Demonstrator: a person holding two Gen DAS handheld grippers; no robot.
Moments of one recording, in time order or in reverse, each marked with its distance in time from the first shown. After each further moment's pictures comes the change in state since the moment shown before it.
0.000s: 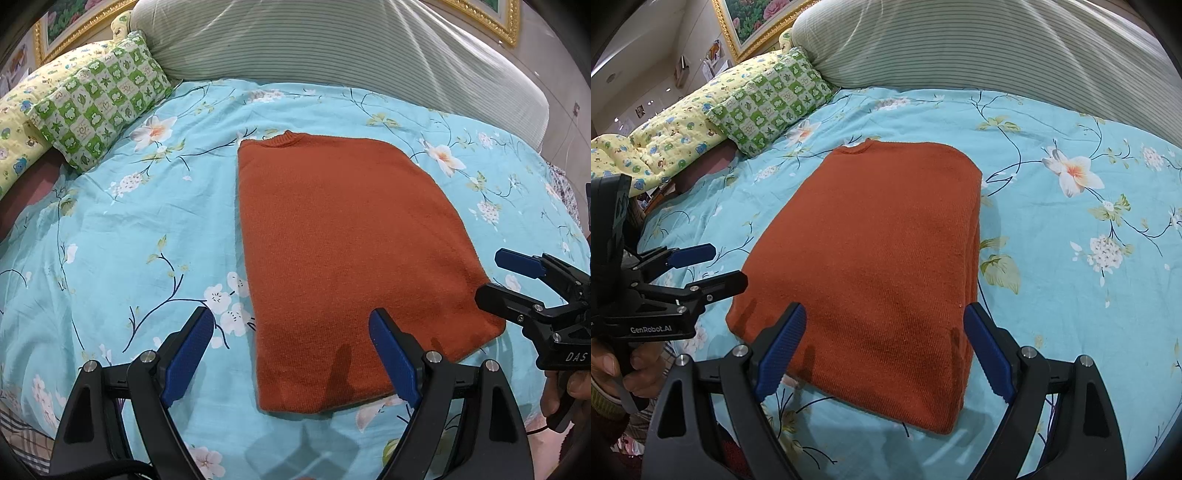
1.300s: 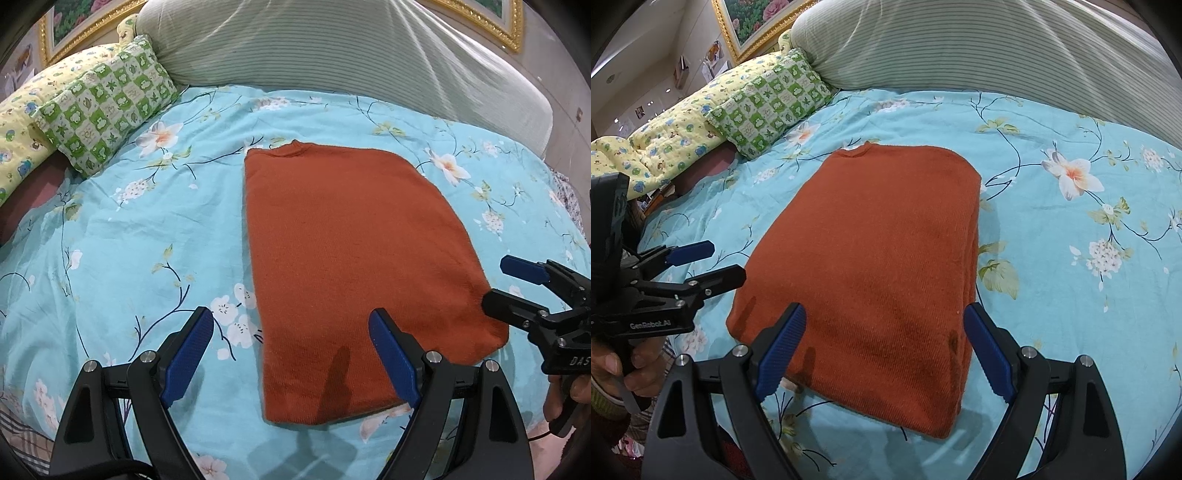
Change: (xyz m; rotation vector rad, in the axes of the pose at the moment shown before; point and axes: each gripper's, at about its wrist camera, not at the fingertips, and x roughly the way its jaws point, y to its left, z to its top) left arm 0.001 0.003 0.006 -0.011 -0.022 0.019; right arm 0.000 -0.003 0.006 -0.003 0.000 0.003
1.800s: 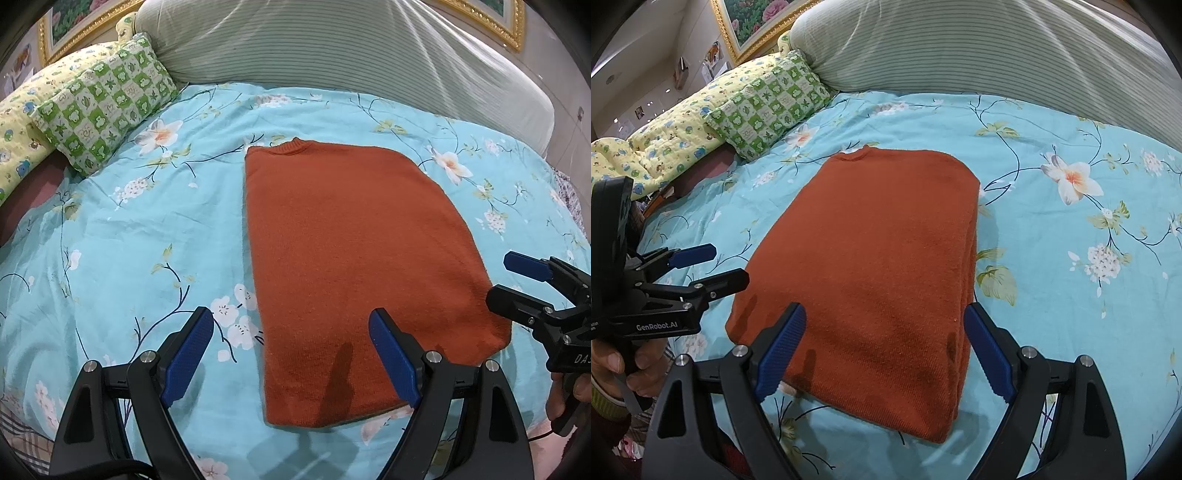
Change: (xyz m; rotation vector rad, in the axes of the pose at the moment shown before) left arm 0.002 0.001 0.002 0.000 0.008 0.001; right arm 0.000 -0.004 0.005 -0.001 -0.003 0.001
